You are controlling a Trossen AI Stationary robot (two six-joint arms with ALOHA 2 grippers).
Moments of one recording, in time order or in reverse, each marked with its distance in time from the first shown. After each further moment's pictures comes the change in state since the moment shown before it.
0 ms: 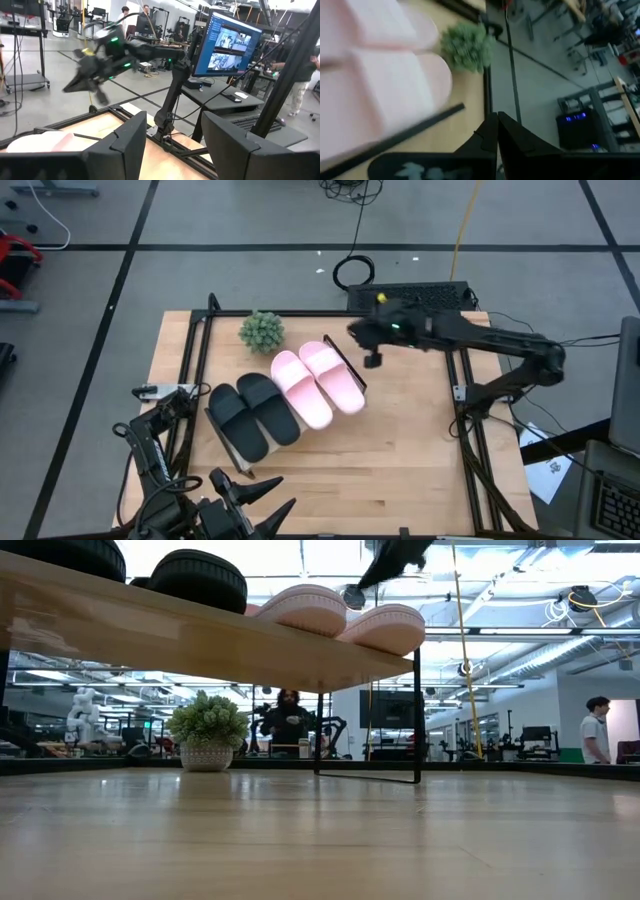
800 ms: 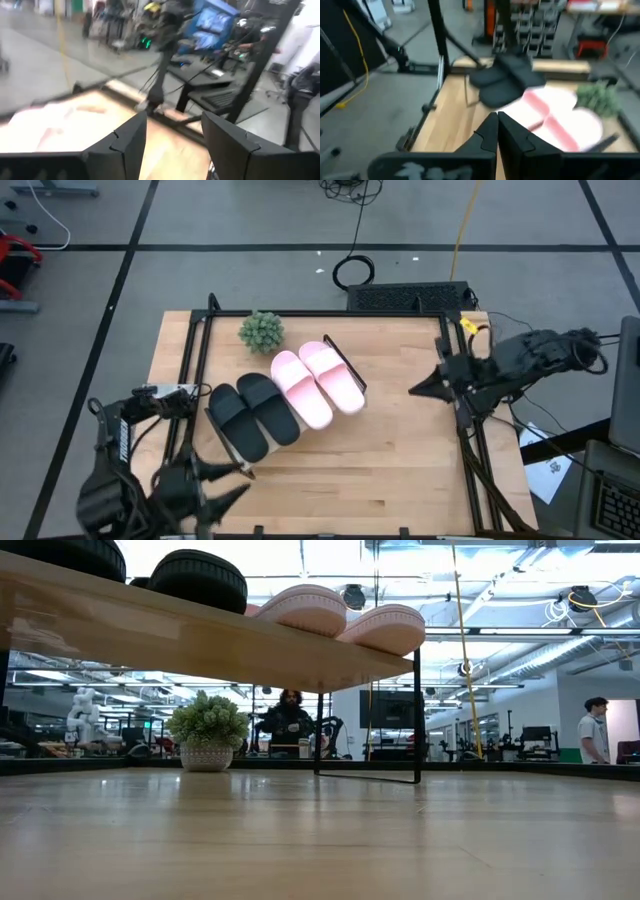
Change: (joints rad) left arm -0.125 -0.162 -0.001 -1.521 0.118 -1.411; right arm 0.589 -0.423 0.001 -0.211 -0.059 0.730
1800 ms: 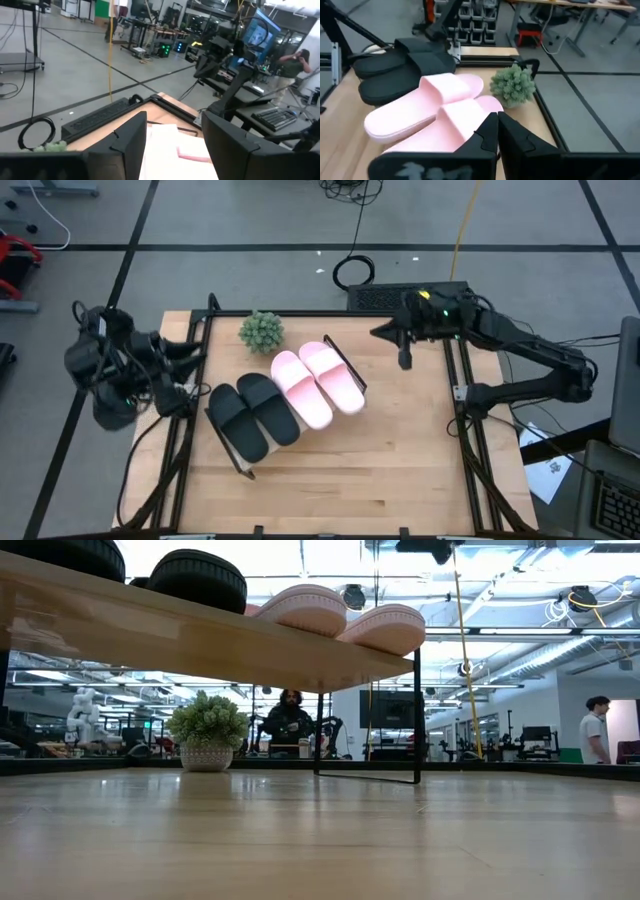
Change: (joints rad) left arm 0.080 -1.031 -1.004 -0.018 0.012 0.002; right arm -0.740 0.111 -0.206 0.299 -0.417 -0.308
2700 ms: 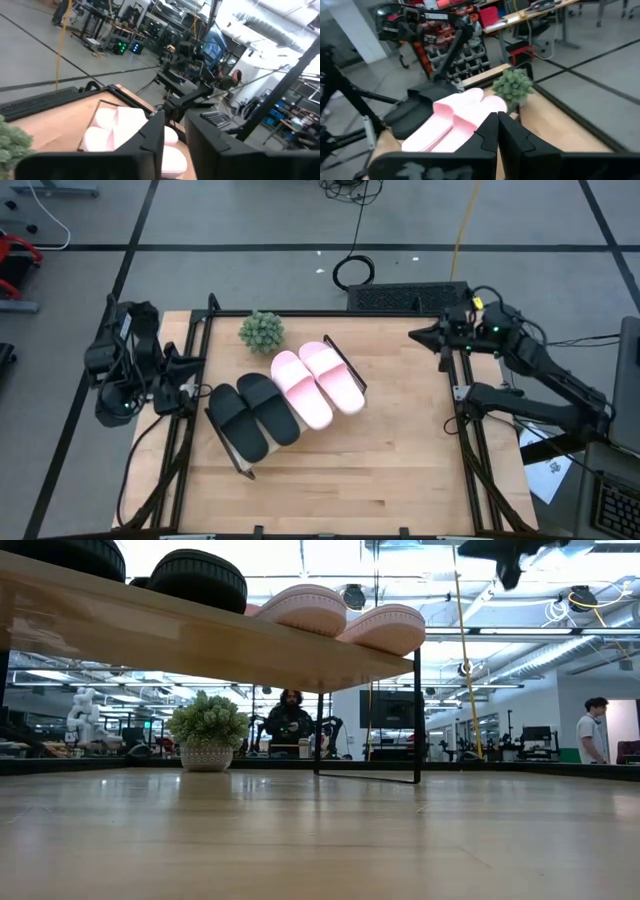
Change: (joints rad) left arm -0.286 -0.282 -0.366 0.046 -0.129 -0.266; right arm -0.235 -0.446 -0.360 0.106 -0.170 0.408
